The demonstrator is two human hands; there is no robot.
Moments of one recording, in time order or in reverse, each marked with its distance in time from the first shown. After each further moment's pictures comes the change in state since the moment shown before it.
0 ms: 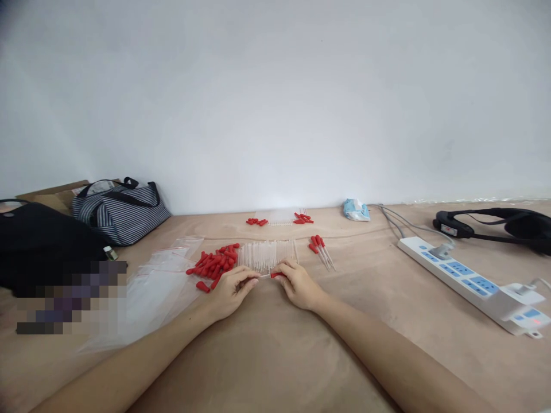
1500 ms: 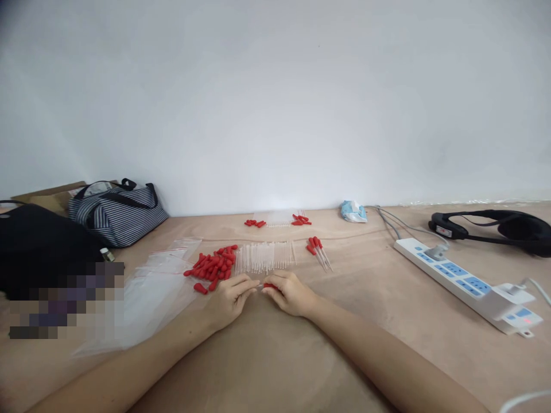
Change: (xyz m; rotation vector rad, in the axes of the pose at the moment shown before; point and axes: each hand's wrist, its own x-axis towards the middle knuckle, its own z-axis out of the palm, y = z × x) left_hand -0.009 -0.001 0.007 0.178 0.017 0.221; right_hand 0.001 -0.012 0.007 -0.018 -0.077 -0.085
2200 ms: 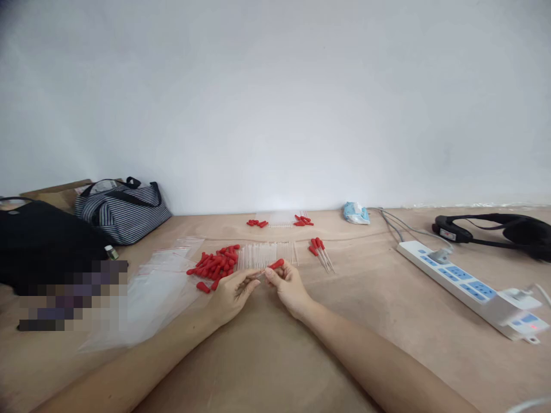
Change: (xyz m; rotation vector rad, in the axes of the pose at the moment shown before) left_hand 0.005 0.002 0.002 -0.169 0.121 -0.173; right_hand 0.019 -0.007 0.024 1.036 0.455 0.587
